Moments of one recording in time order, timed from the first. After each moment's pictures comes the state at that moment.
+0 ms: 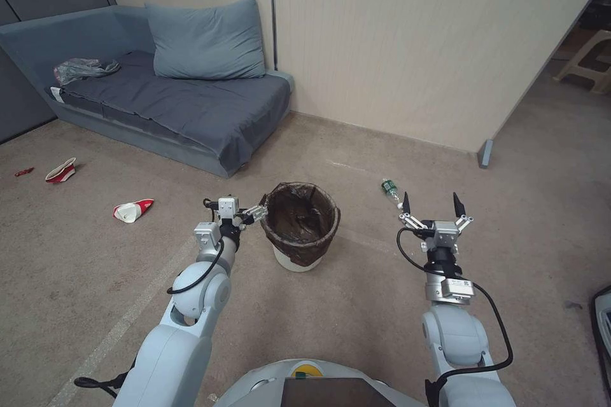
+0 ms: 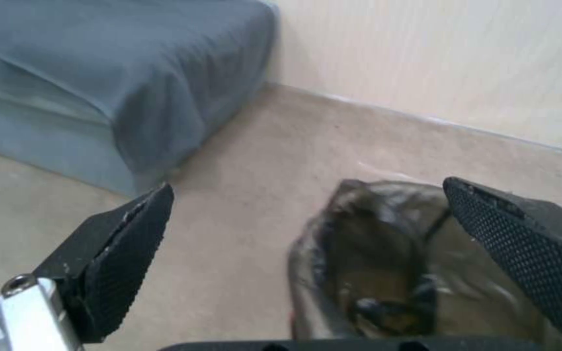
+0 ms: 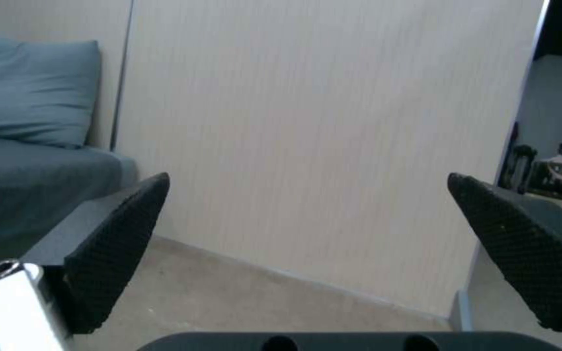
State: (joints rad) left arm 1.29 -1.34 -0.36 -2.06 -0.40 0.41 -0.17; right arm -1.51 1.51 0.69 2.01 -0.09 0.33 0.07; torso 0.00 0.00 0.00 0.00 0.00
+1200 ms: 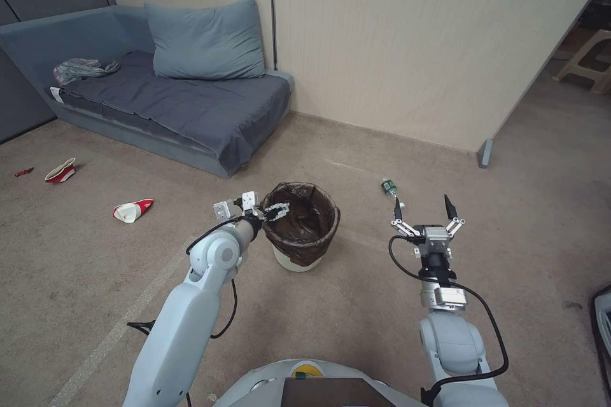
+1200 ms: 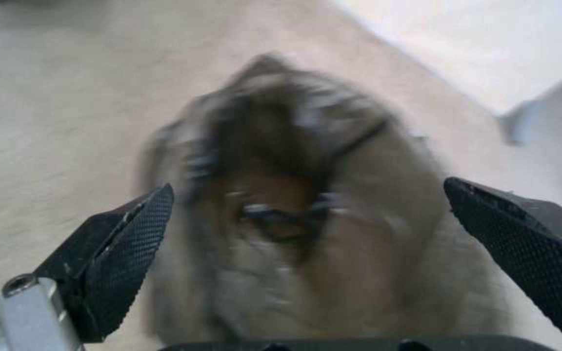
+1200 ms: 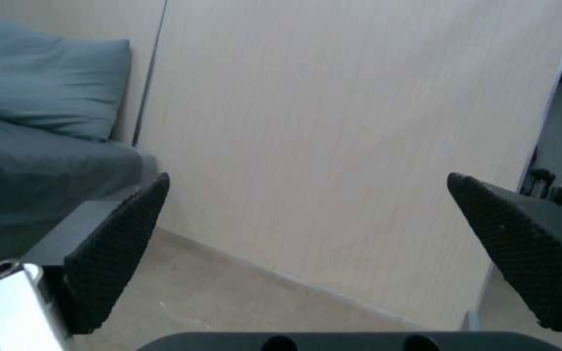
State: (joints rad) left arm 1.08 -1.34 -0.31 -1.87 -0.87 0.67 -0.31; right arm -1.54 1.54 0.69 2.01 -0.17 0.38 0.04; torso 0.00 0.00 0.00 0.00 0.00
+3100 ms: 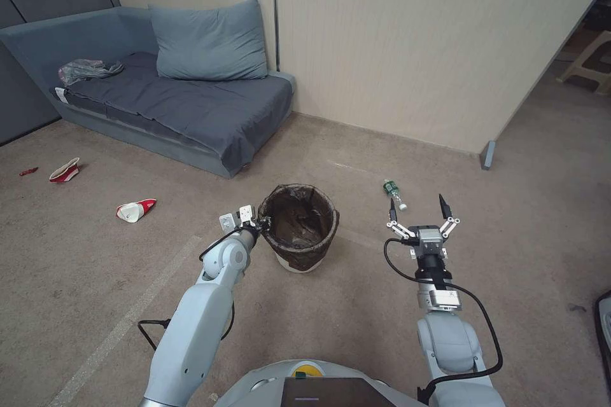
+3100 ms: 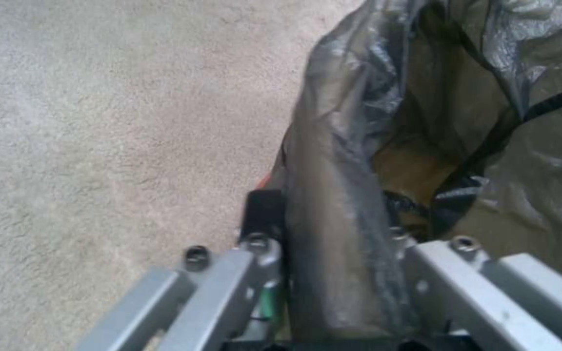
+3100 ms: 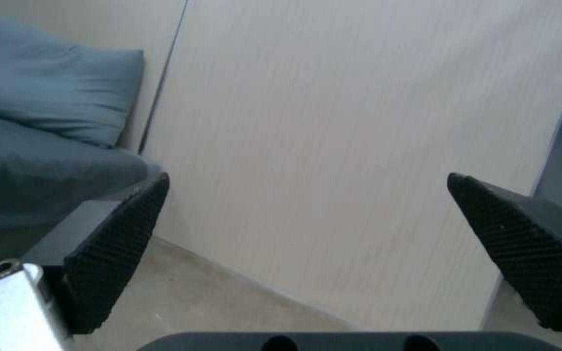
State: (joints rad) left arm 1.06 -1.40 -0.31 -1.64 -0.74 0.64 -0.28; right arm -1.53 1.54 0.68 1.99 -0.25 0.43 0.05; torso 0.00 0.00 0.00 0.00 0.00
